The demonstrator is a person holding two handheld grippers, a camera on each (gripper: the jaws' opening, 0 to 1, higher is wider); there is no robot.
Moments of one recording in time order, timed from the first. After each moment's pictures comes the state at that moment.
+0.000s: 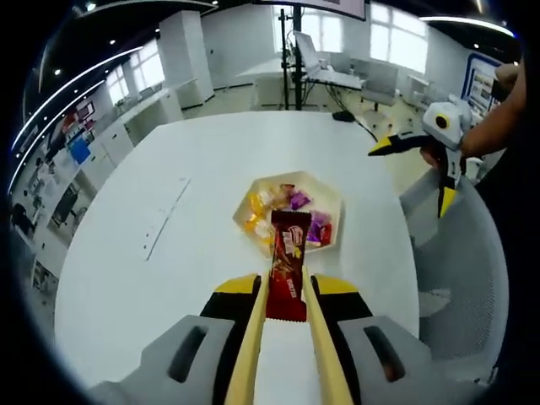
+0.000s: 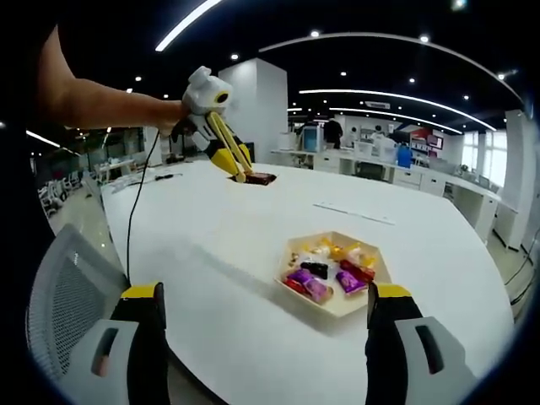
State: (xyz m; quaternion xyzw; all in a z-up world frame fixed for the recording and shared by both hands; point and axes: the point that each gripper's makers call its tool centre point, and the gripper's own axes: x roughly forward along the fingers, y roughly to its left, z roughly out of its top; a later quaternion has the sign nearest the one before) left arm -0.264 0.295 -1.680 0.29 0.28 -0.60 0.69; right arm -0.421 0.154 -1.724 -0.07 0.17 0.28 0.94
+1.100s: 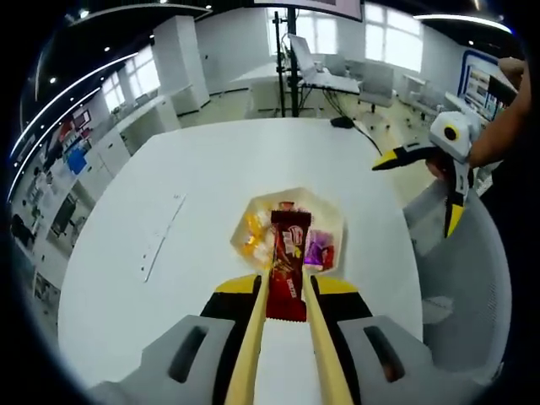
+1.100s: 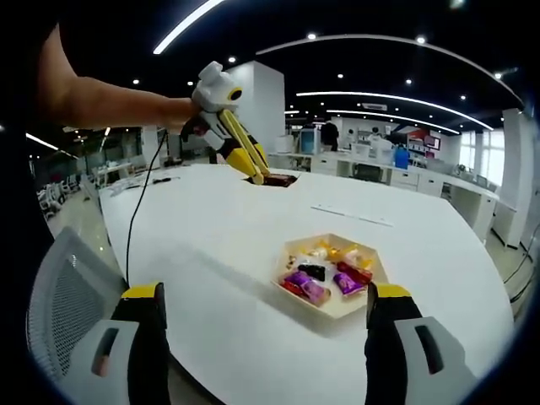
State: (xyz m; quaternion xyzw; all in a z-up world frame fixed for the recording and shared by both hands) left arm -0.260 0.249 -1.671 0.29 0.26 -0.61 0.69; right arm -0.419 0.151 -1.721 -0.06 0.16 0.27 0.95
